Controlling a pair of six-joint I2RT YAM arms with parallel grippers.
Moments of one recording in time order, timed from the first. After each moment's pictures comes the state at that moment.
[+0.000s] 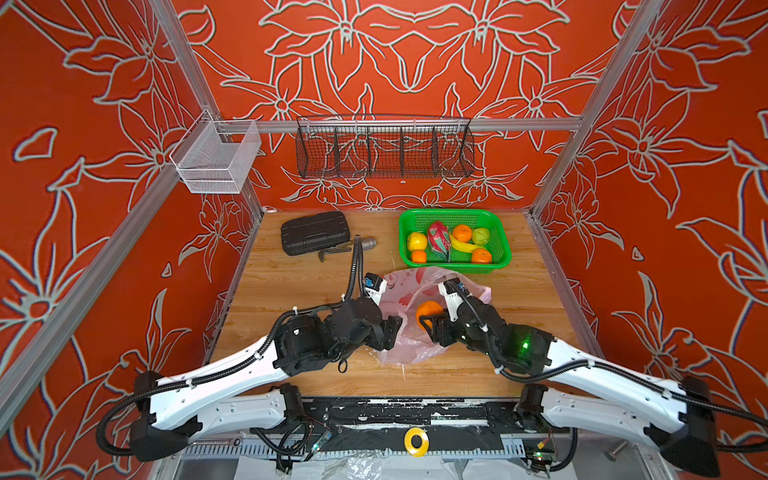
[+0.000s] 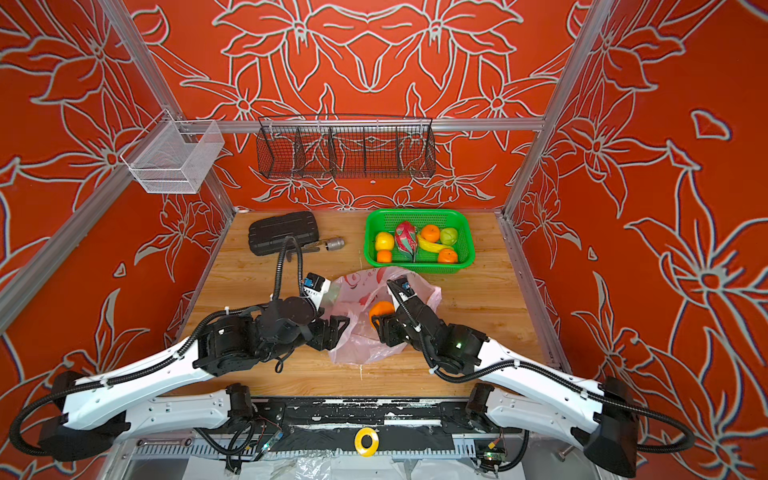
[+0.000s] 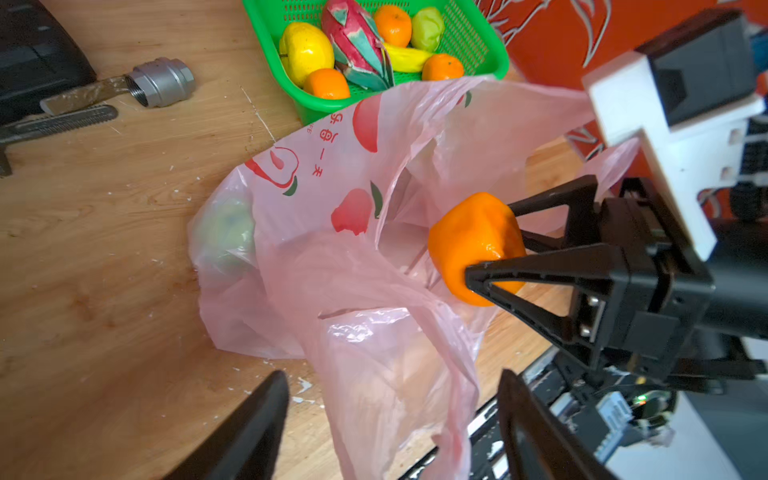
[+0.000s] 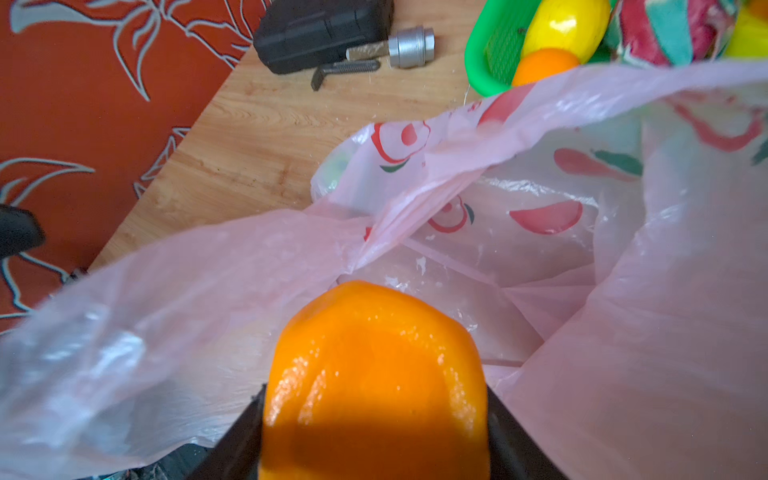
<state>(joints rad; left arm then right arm) -1.08 0.97 1.04 -0.75 -0.33 -0.62 1.00 0.93 0.73 -0.40 0.24 0.59</state>
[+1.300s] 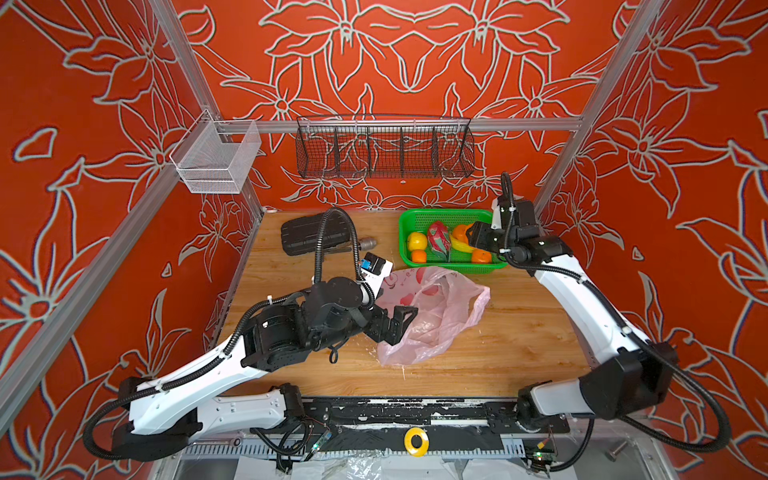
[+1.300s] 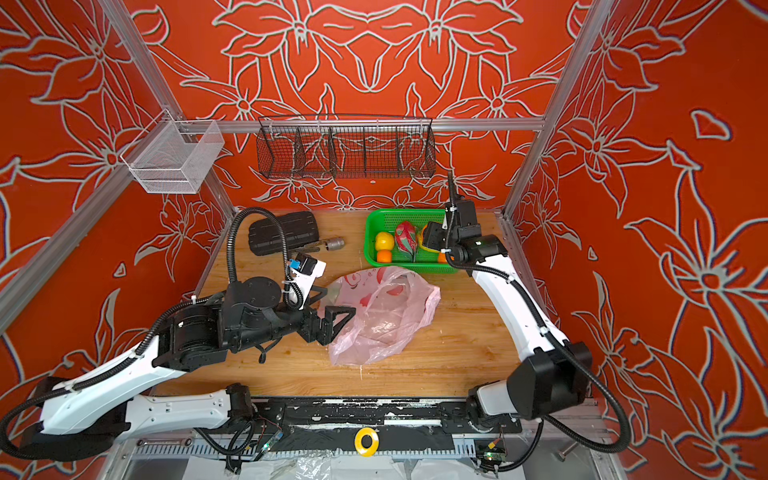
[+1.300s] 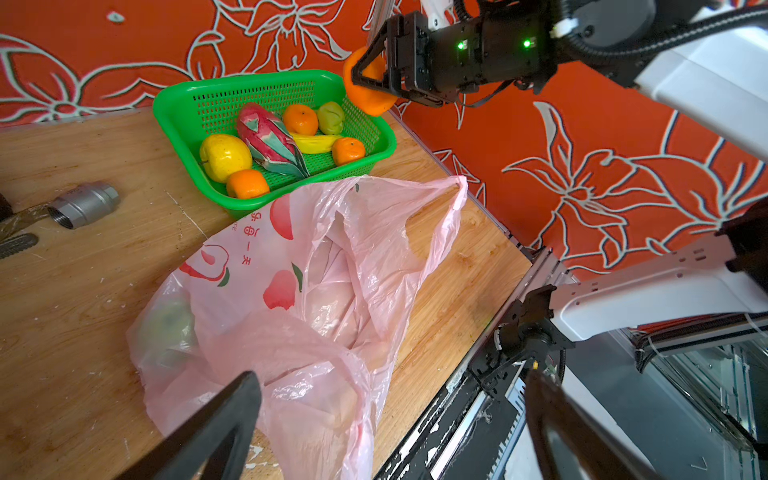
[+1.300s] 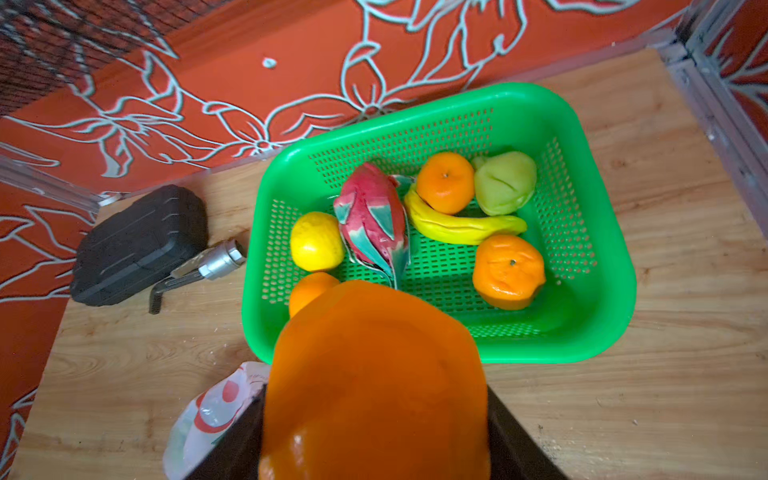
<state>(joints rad) -1.08 0.98 1.29 -0.77 -0.19 -0.48 0.22 1.43 1.38 -0.64 0.01 0.46</state>
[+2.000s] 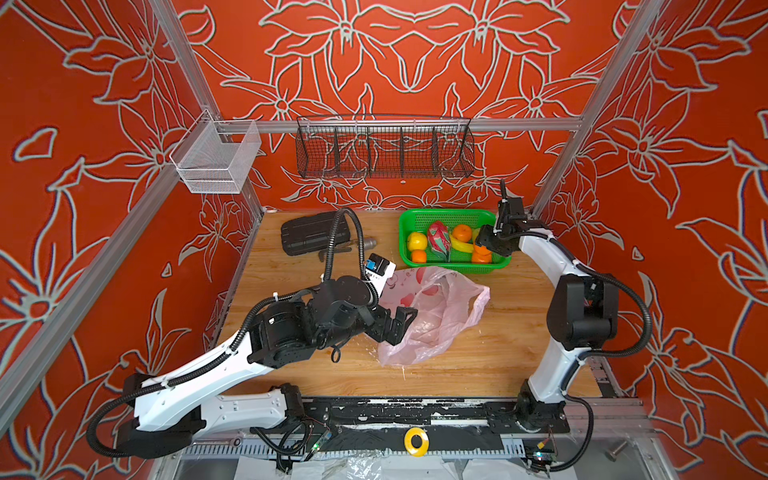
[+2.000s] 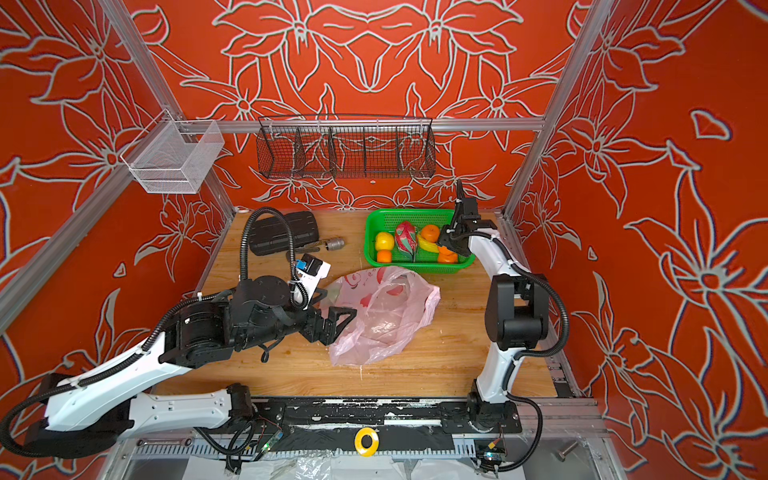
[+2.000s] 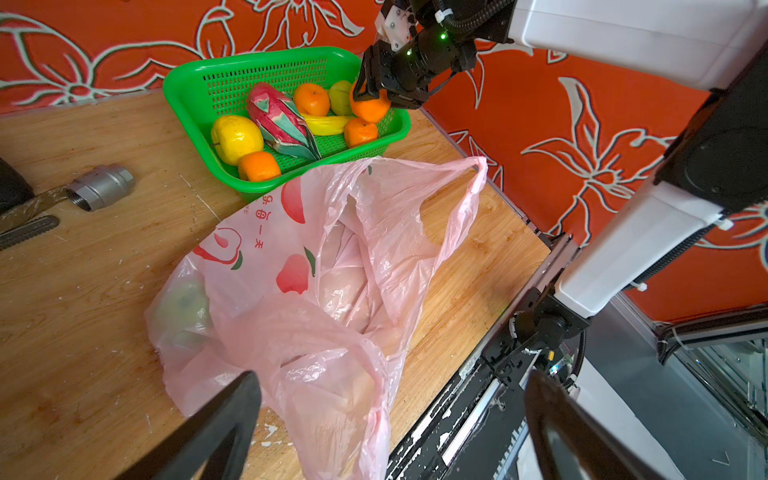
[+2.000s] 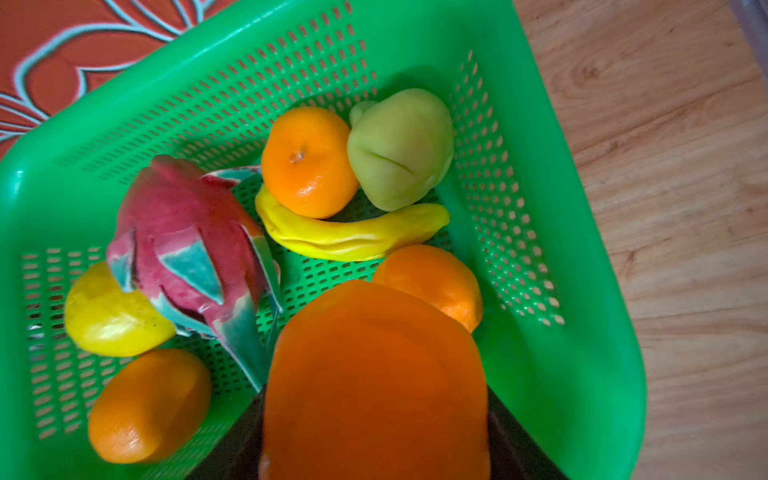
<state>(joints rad) -1.08 1.02 1.32 -0.82 -0.20 -0.48 0.03 1.86 1.54 -0.65 -0.04 0.44</state>
